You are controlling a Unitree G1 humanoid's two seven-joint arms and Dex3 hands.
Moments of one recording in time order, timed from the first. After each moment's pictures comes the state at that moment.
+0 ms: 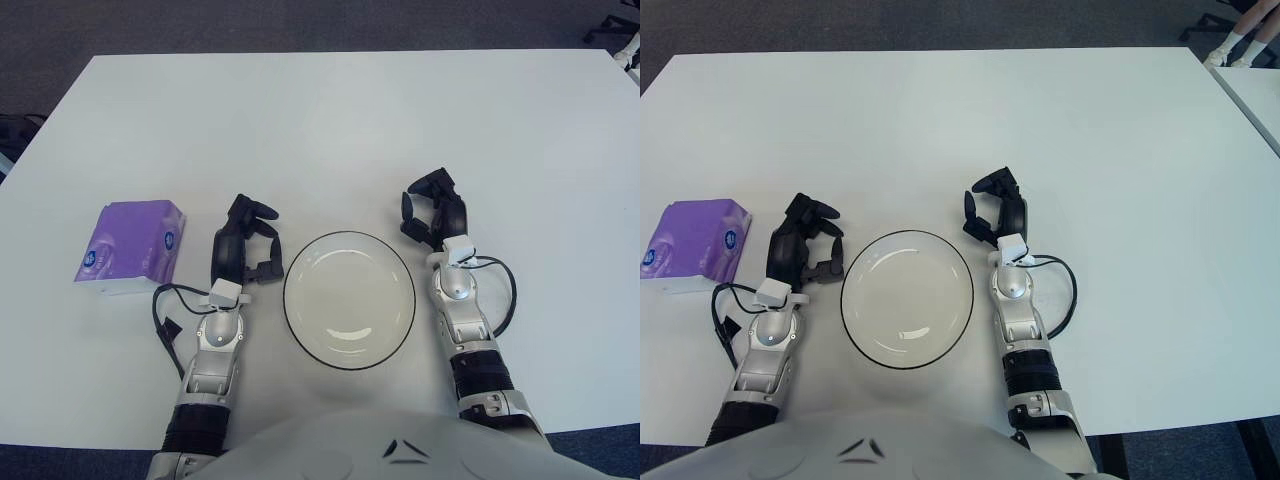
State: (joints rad) left arm 0.16 0.04 -0.02 0.04 0.17 -0.25 0.17; right arm -0.11 0.06 0.03 0.23 -0.17 -0.27 -0.24
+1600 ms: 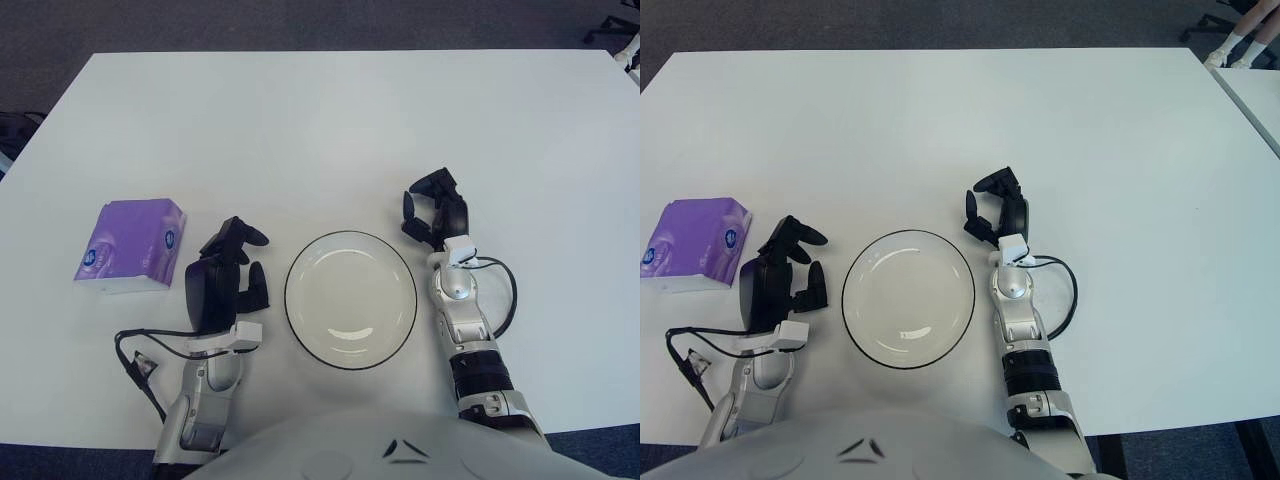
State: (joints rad) left arm 0.39 0.07 -0.05 -0.26 0.78 -0.30 0.56; right arm -0.10 0.07 0.03 0.23 -0.17 -0.27 -0.25
